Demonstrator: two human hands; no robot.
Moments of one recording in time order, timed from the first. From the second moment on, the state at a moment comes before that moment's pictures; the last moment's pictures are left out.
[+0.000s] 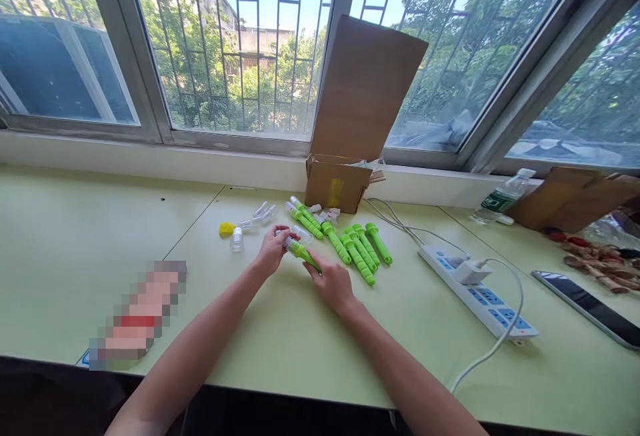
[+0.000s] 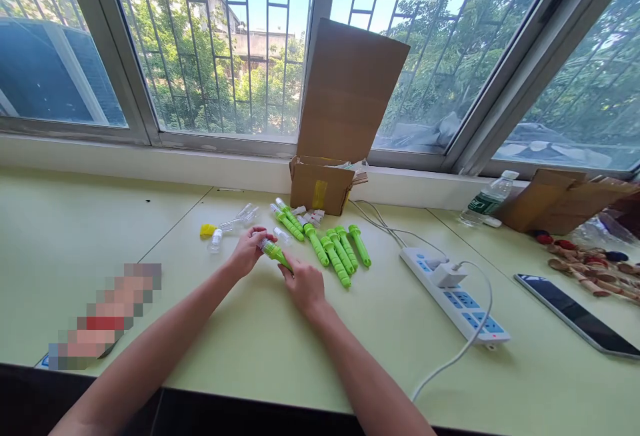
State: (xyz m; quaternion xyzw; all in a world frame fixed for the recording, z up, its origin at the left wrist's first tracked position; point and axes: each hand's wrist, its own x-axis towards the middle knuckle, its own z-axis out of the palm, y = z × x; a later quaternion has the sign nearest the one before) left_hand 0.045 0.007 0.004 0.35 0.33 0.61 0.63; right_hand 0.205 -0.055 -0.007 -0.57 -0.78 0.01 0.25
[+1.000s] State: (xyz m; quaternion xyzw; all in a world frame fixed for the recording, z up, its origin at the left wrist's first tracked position) left_hand 0.034 -0.002 0.029 0.39 0.24 0.59 0.67; right_hand 0.198 -0.059 0.007 -0.46 -0.61 0.56 0.33
